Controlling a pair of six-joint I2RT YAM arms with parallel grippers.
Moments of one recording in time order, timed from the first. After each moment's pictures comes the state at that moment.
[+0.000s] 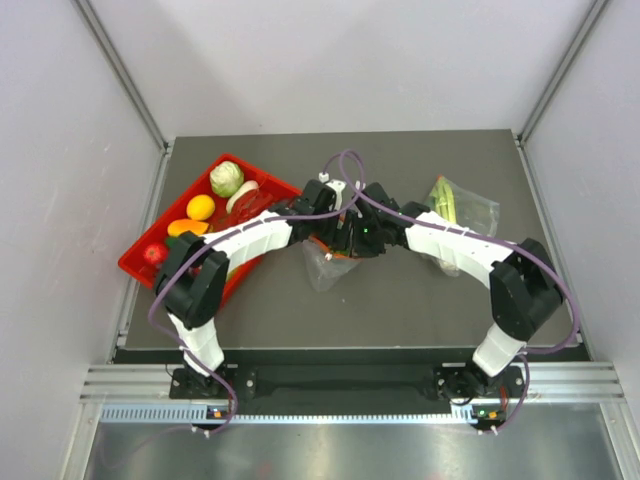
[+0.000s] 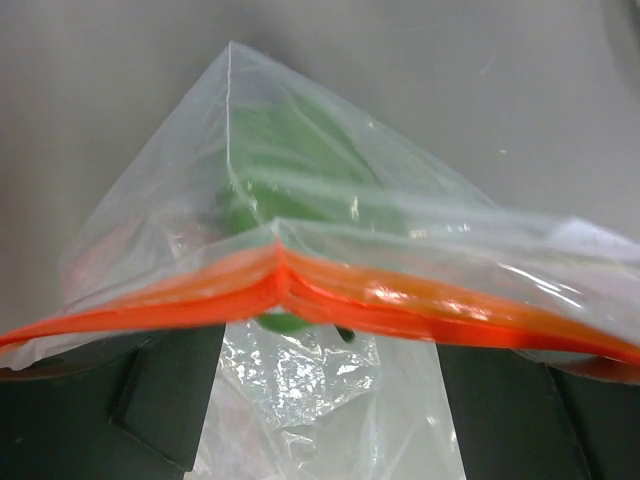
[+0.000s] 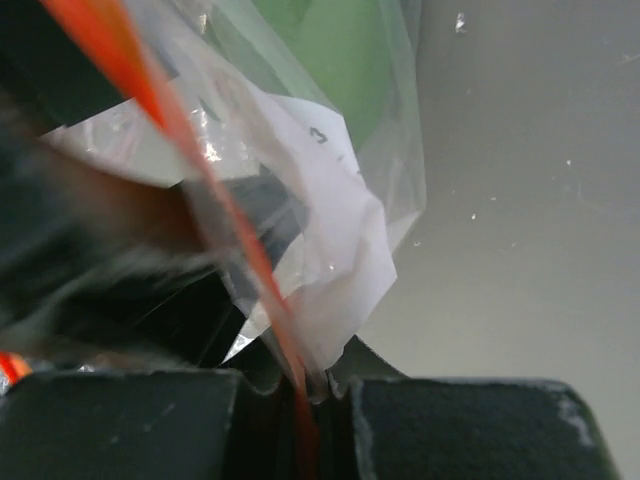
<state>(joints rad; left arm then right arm) -0.65 1.79 1.25 -0.31 0.06 -0.28 0.71 1.66 1.24 -0.57 -0.04 0.63</state>
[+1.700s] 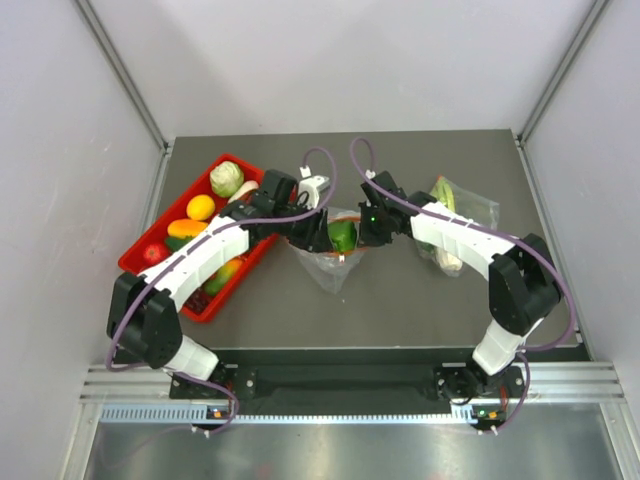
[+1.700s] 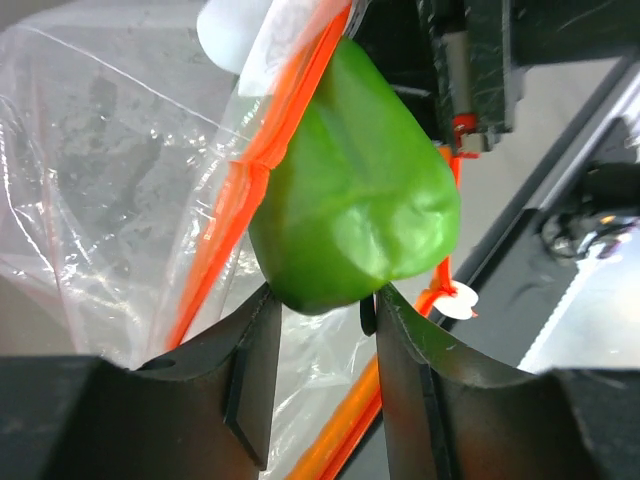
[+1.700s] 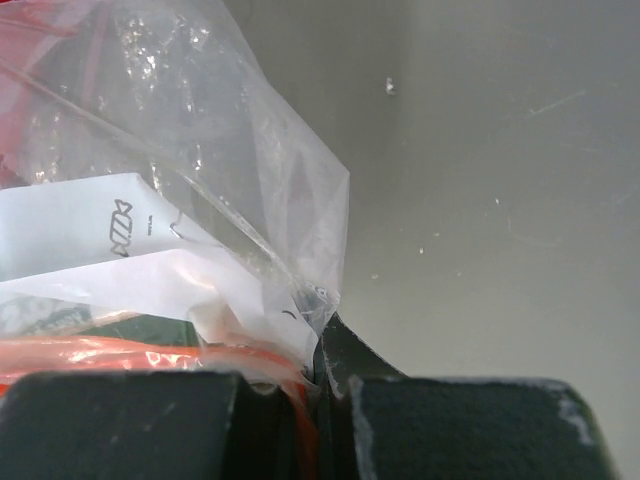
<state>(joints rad) -0.54 1.49 1.20 -0.52 0.49 -0.16 0.63 1.70 1.29 -0.59 -0.02 0.61</state>
